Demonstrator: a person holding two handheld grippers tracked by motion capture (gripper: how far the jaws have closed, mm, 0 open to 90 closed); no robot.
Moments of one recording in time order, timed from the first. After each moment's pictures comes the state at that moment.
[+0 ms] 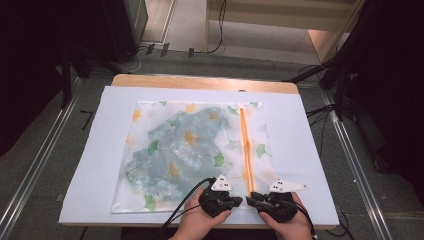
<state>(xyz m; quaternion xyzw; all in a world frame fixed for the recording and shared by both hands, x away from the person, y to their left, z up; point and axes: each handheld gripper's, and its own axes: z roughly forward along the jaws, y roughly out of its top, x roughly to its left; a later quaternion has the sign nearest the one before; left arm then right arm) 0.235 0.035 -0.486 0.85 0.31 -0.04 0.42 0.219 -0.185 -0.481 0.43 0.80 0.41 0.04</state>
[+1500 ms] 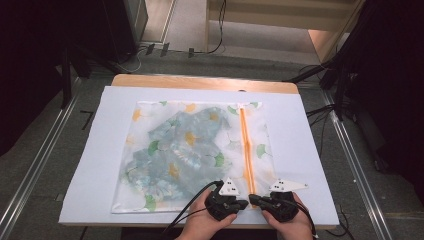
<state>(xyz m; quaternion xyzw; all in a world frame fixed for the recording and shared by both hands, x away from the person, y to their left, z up) 0.228 0.019 -0.484 0.86 0.28 -0.03 0.42 0.220 -0.189 -0.480 0.43 0.80 0.41 0.03</state>
